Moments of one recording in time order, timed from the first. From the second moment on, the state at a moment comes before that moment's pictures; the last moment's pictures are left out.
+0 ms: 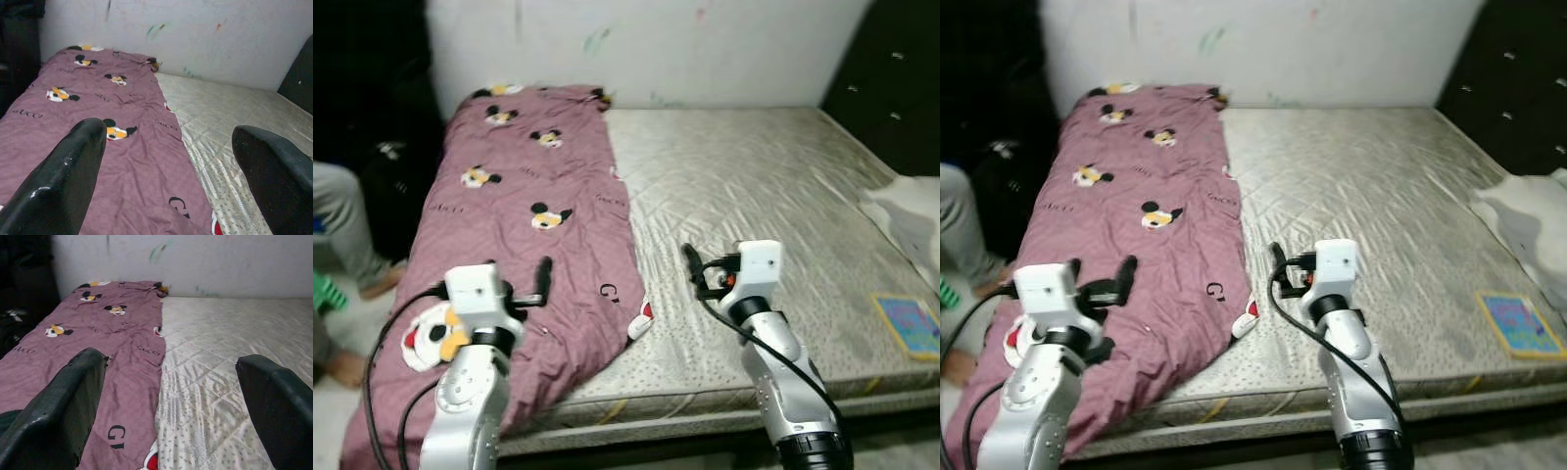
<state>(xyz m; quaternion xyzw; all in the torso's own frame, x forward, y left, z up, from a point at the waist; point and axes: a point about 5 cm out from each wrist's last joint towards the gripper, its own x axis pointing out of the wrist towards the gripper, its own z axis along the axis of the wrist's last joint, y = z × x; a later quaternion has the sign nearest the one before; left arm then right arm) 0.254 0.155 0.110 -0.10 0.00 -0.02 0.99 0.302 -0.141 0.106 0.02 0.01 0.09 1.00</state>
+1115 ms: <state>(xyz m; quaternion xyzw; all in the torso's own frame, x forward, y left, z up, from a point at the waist) 0.253 0.155 0.107 -0.10 0.01 -0.01 1.00 0.301 -0.143 0.101 0.01 0.02 0.09 1.00</state>
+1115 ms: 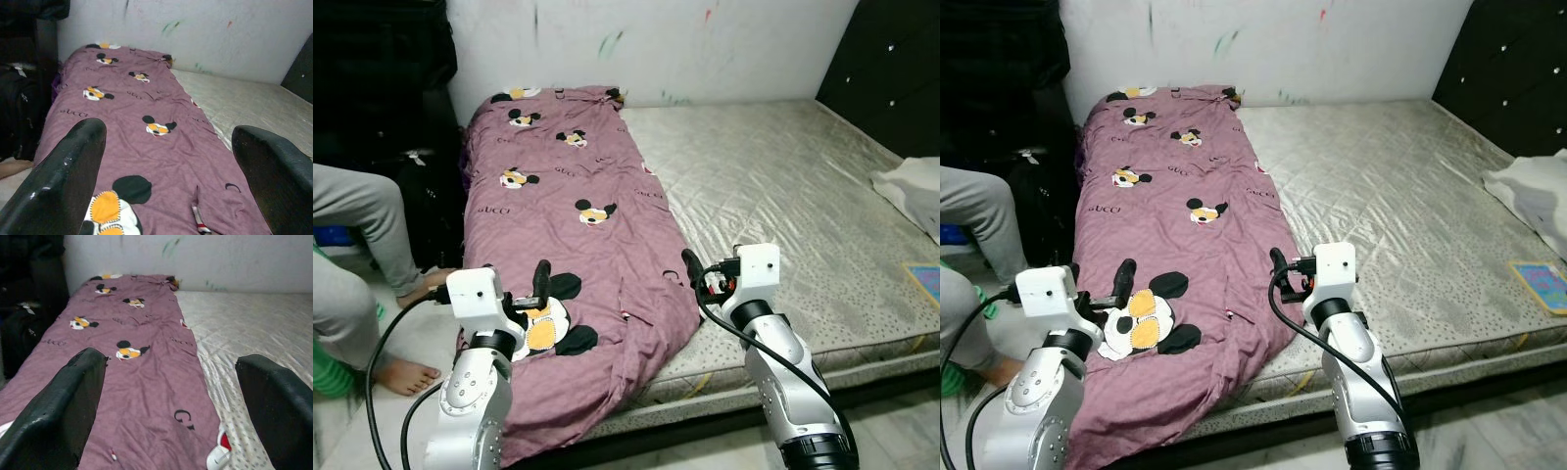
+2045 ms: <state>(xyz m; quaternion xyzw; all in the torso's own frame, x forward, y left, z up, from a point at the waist) 0.253 0.150 0.109 -0.10 0.00 -0.02 0.99 0.302 -0.149 0.102 0.00 0.02 0.09 1.00</state>
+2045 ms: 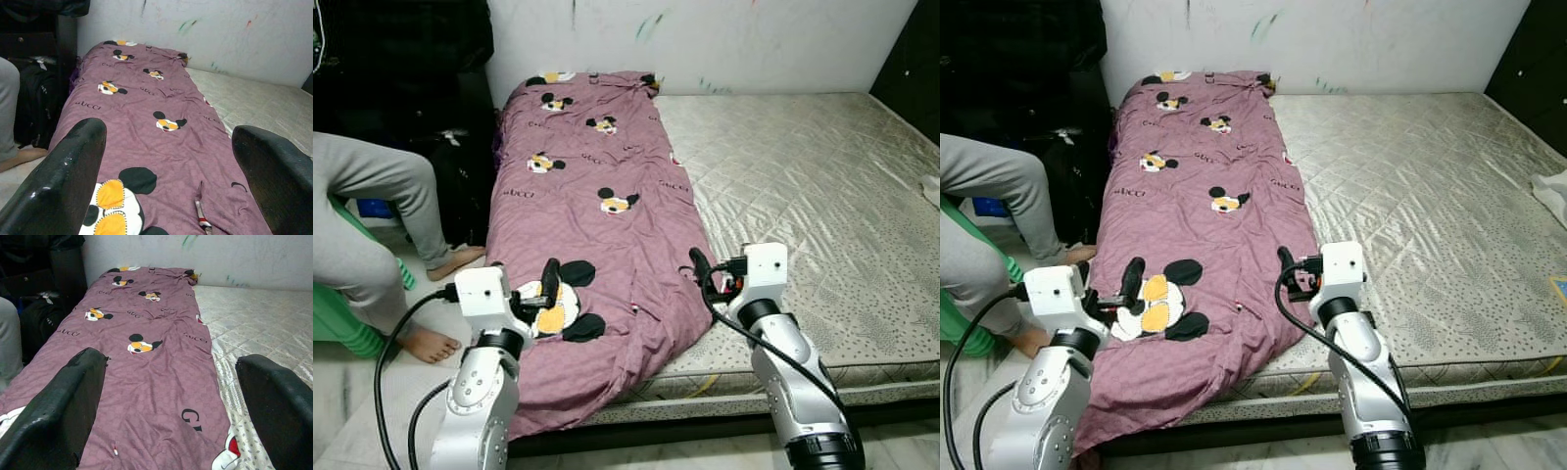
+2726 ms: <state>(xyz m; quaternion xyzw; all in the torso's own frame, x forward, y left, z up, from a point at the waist) 0.240 0.158 0.106 -0.09 0.02 -0.01 1.00 0.288 -0.157 0.091 0.01 0.05 0.08 1.00</state>
